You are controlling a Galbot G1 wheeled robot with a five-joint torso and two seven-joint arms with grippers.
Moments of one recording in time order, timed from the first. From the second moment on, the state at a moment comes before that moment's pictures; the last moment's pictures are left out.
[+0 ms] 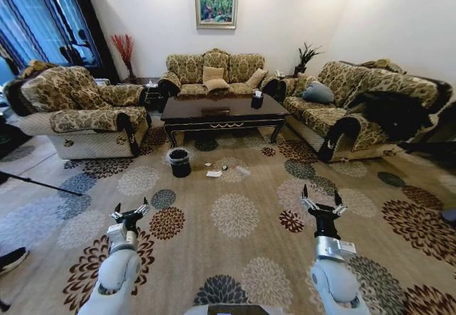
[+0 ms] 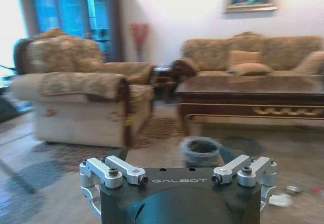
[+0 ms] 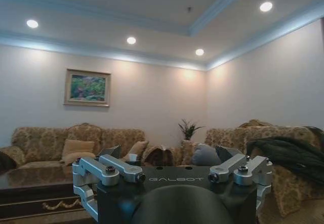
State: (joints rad) left arm 1.51 -1.34 -0.66 -2.03 -0.28 0.21 -0.26; right arm -1.58 1.36 0.68 2.02 0.20 0.27 0.22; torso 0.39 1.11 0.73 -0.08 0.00
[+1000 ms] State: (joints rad) left arm 1.62 -1.36 -0.73 -2.13 -0.27 -0.10 0.08; right arm -1.62 1.40 0.69 1.97 0.23 0.51 -0.14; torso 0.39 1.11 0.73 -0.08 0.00
